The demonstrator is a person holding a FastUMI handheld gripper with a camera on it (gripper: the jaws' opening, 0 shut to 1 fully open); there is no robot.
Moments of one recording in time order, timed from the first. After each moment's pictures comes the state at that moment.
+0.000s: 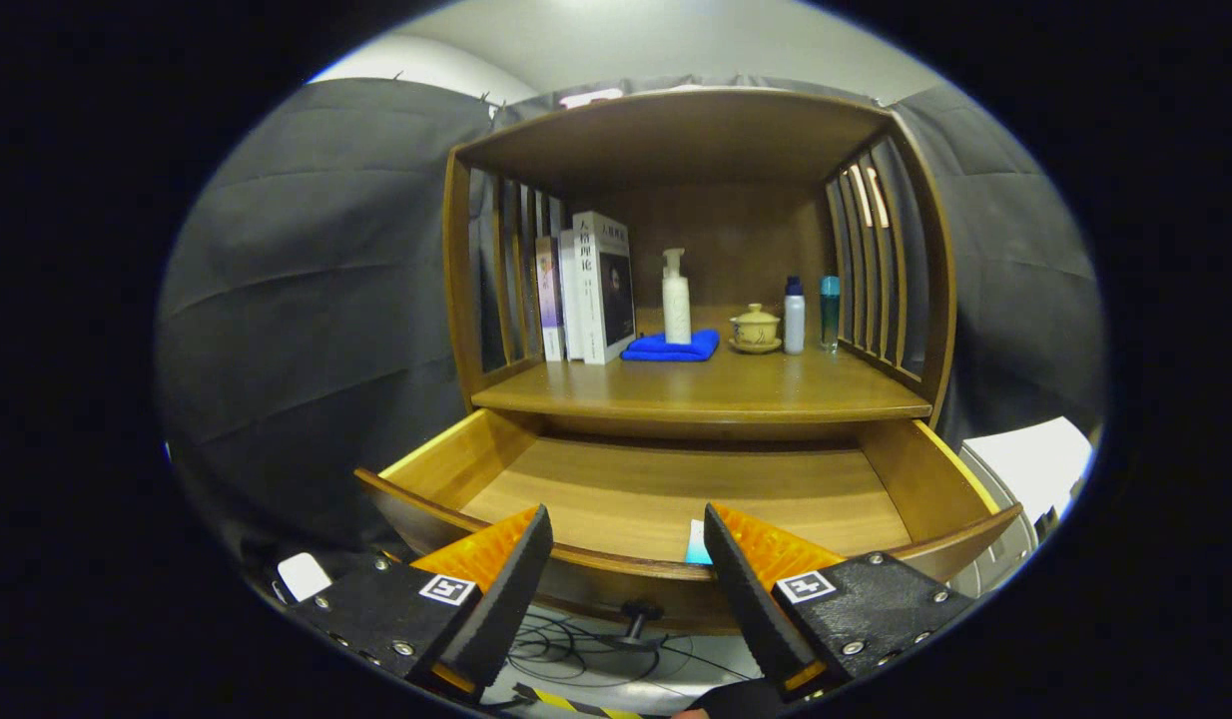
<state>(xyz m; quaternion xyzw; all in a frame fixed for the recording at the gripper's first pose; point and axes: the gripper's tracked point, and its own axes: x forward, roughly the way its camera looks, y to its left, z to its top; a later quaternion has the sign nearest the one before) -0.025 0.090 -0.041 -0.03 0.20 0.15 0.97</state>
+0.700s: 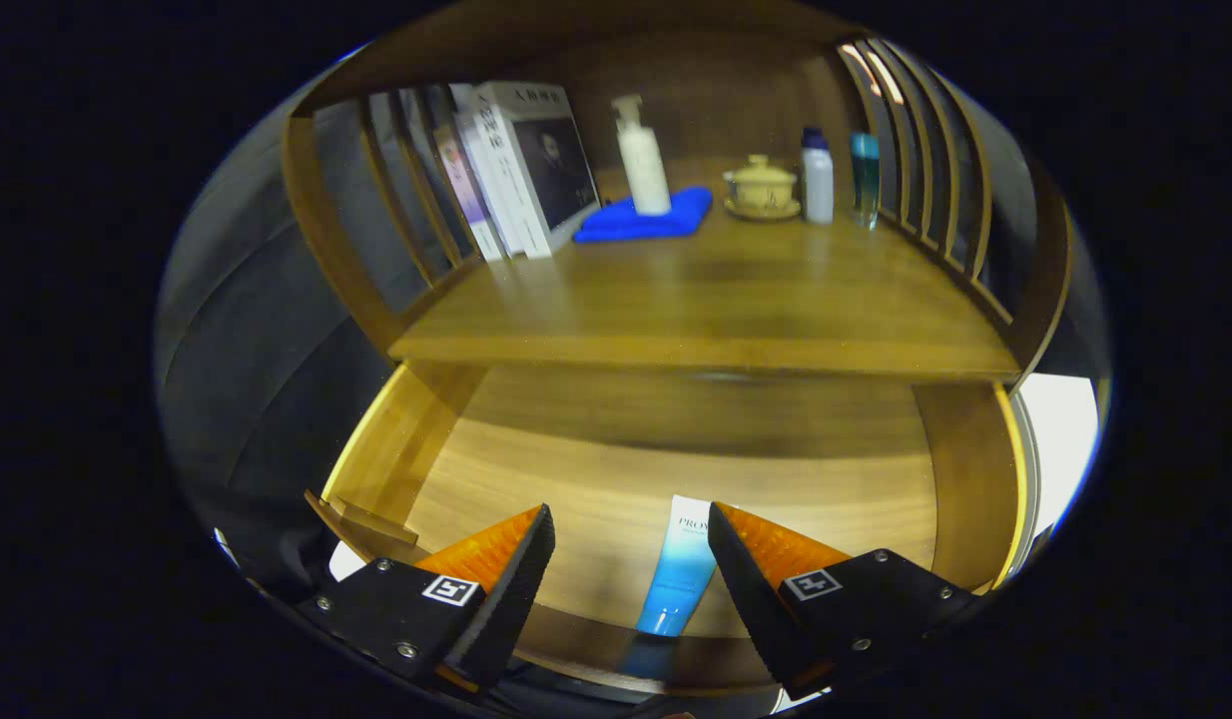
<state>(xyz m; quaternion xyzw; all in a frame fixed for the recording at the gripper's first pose) 0.049 0.075 -0.108 0.03 0.49 0.15 0.86</state>
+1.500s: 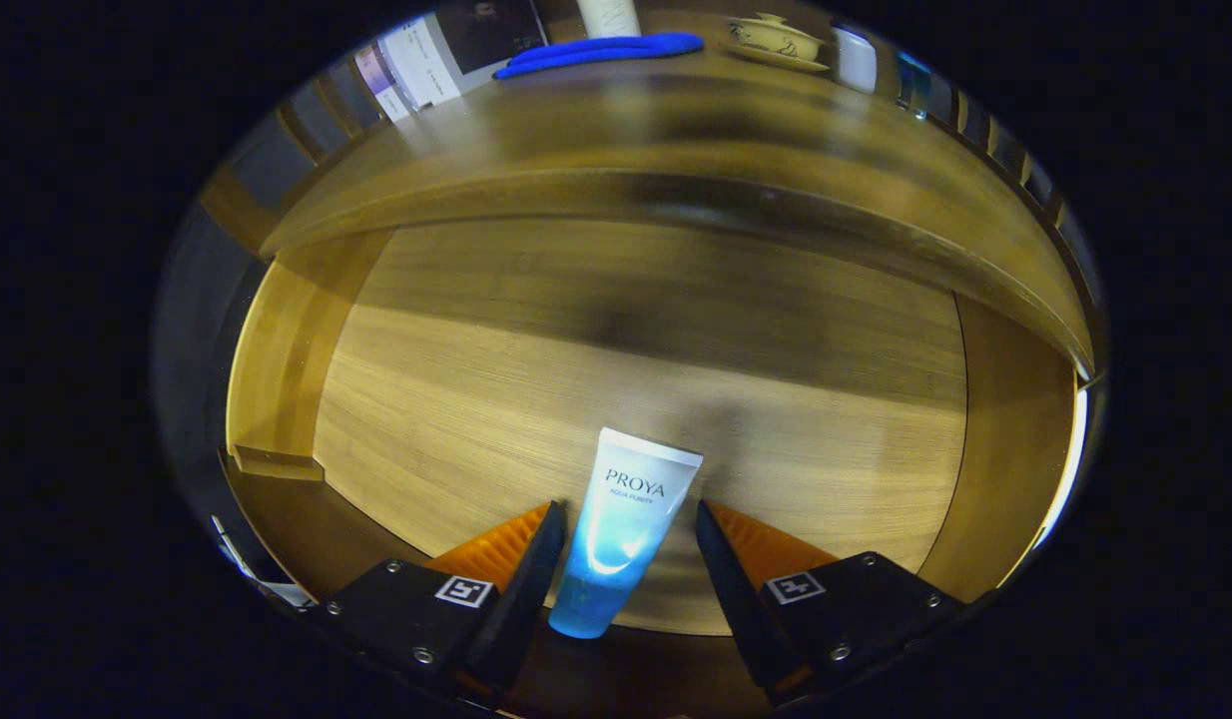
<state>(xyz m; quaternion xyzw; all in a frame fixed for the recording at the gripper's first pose) 0.052 0.037 -0.181 -0.06 0.62 0.12 0.77</state>
